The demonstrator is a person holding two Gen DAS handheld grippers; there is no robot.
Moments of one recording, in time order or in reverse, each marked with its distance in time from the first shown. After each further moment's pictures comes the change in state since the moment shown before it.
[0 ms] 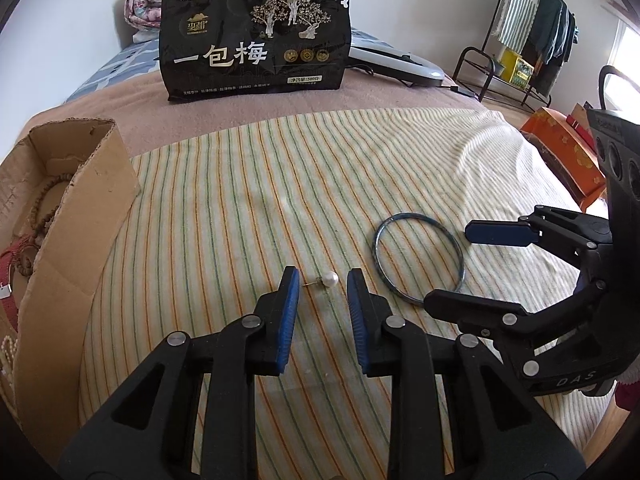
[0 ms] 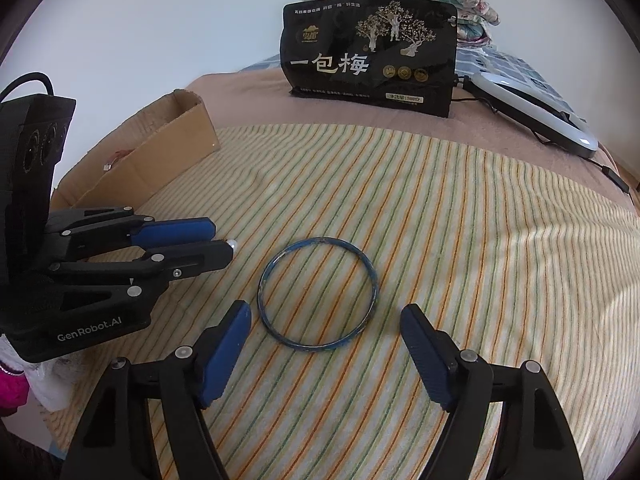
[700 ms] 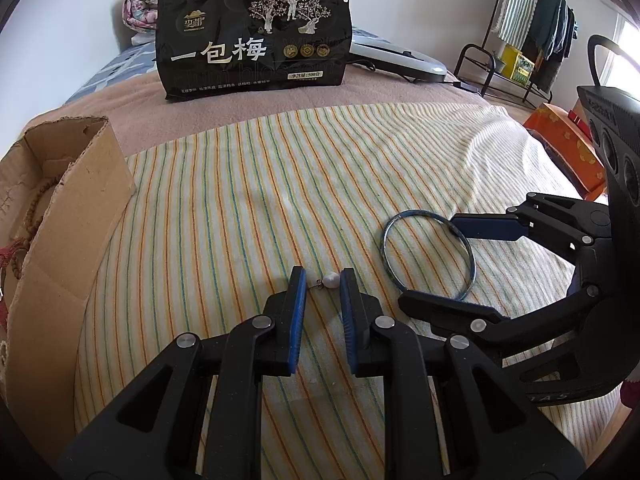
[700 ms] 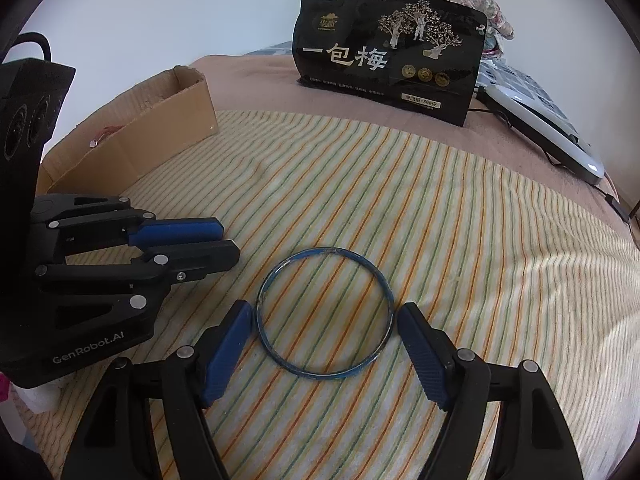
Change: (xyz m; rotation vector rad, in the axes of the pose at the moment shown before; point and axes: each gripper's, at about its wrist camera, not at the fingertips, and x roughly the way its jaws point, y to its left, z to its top) left arm 0.008 0.000 -0.002 0.016 0.000 0.013; right arm 0.019 0.018 0.009 -0.088 0.025 -0.068
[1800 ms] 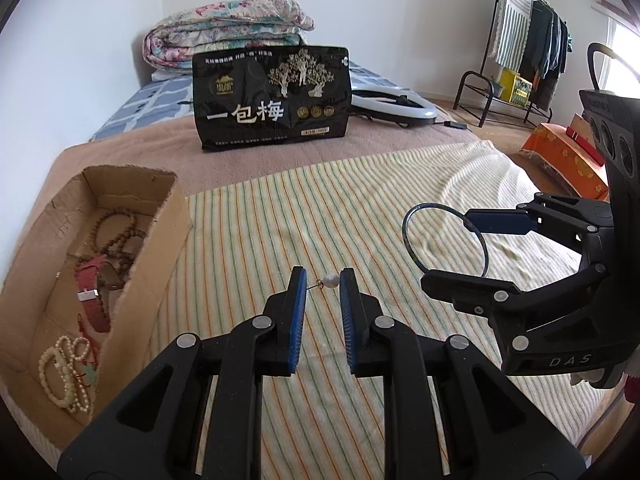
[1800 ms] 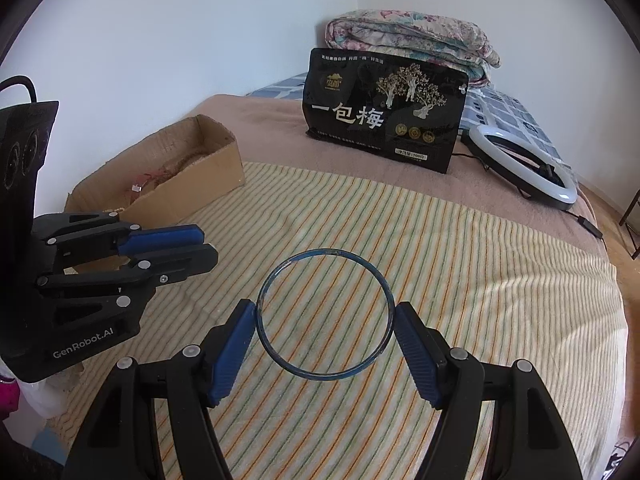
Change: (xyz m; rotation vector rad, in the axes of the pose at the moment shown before) left arm -0.084 -0.002 0.000 0.016 -0.131 0.042; right arm -0.068 0.016 0.010 0.017 -0.106 -0.012
